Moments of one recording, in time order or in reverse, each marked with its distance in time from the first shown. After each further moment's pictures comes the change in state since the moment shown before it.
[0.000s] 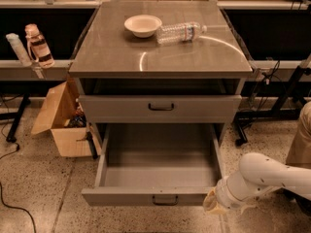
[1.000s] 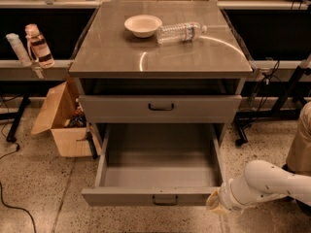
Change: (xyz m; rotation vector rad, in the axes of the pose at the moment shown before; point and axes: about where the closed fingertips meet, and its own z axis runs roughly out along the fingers) arm 0.022 -0.011 0.009 0.089 -0.014 0.092
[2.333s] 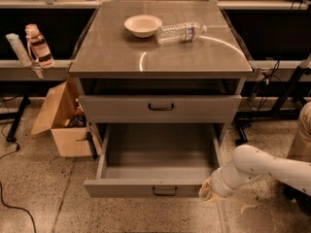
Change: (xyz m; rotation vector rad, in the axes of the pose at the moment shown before) arm -0.017 -0.036 0.022 -0.090 -0.014 -0.321
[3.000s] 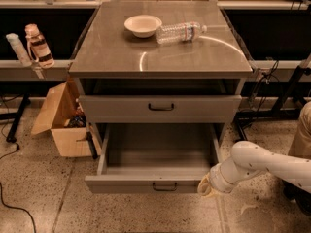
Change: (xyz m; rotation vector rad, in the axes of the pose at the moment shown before) arm 0.001 -0.020 -0.001 0.017 -0.011 -0.019
